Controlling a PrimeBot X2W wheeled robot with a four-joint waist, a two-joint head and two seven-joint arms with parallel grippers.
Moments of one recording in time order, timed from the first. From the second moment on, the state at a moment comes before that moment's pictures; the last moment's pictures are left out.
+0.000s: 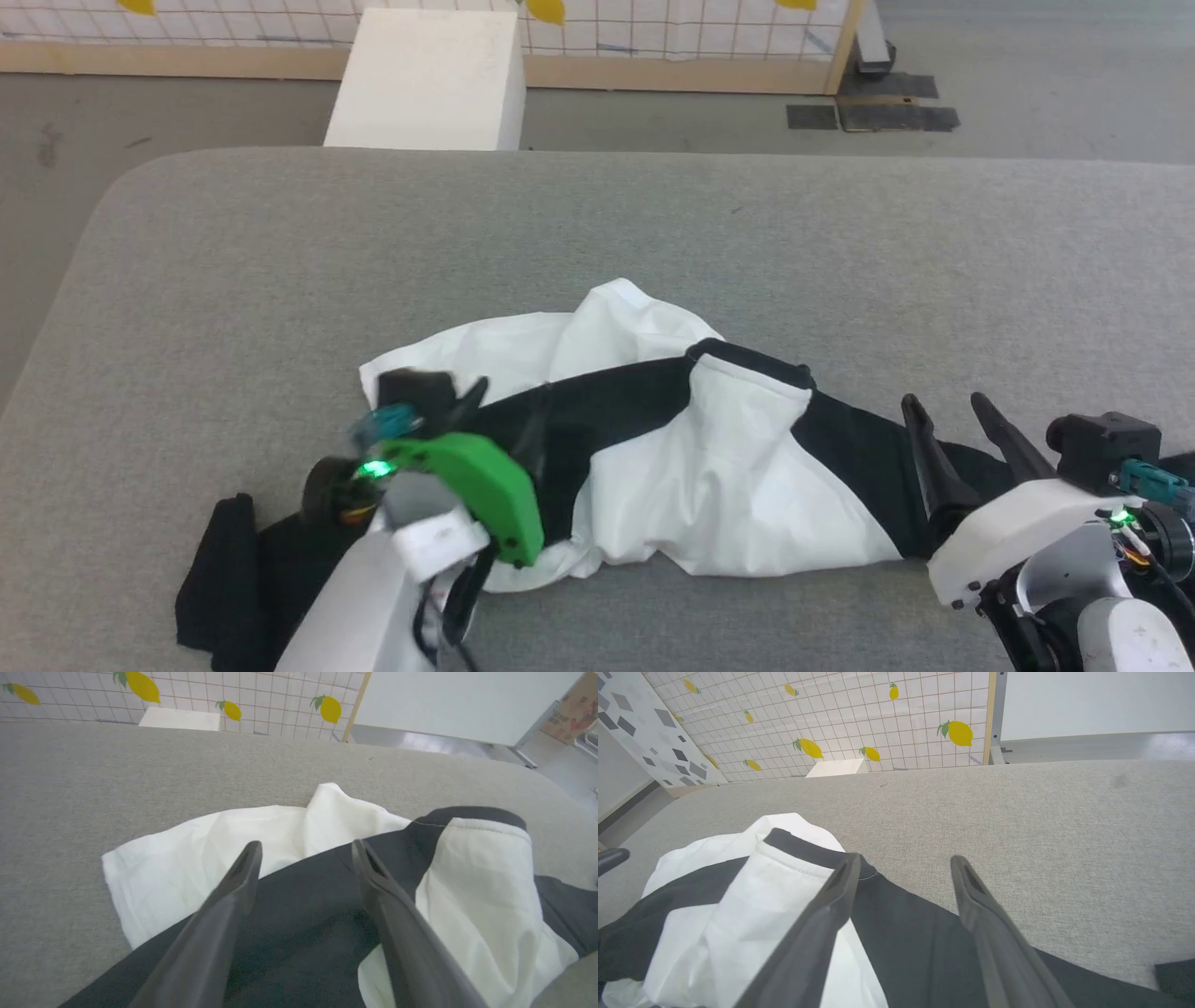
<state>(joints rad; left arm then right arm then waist) -0.26 0.12 -0.34 0.18 -0.40 0.02 0.15 -0.04 -0.05 -0.06 -0.03 0.23 0.13 0.21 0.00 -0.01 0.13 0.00</state>
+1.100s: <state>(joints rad) -0.52 0.17 -0.40 0.28 -0.34 0.01 0.24 -0.05 -0.05 -0.04 0.00 0.24 0.13 0.19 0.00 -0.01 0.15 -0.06</state>
